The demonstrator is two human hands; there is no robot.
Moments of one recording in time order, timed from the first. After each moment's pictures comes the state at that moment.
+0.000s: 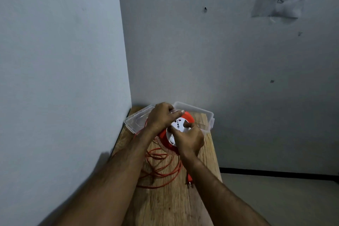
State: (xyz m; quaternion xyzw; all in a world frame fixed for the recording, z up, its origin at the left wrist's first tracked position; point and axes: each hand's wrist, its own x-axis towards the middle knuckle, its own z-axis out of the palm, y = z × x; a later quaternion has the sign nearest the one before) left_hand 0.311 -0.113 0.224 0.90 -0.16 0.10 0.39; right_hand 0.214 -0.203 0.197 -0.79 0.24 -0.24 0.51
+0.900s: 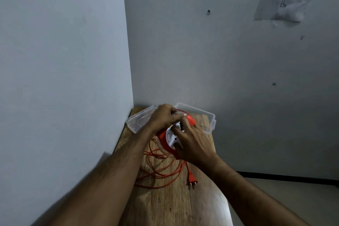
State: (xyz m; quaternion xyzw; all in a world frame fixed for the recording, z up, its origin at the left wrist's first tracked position) left_hand 0.313 -0.106 0.225 0.89 -0.20 0.02 0.41; right_hand 0.205 -0.245 0.207 -0.95 -0.22 -0.23 0.03
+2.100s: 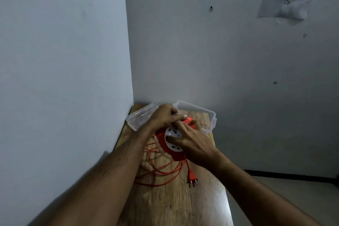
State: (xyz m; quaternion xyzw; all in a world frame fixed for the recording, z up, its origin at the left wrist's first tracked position) left_hand 0.314 -0.101 0.221 0.88 -0.20 -0.04 0.43; right_hand 0.207 -0.254 0.206 -0.93 -0.31 -0.17 -0.11
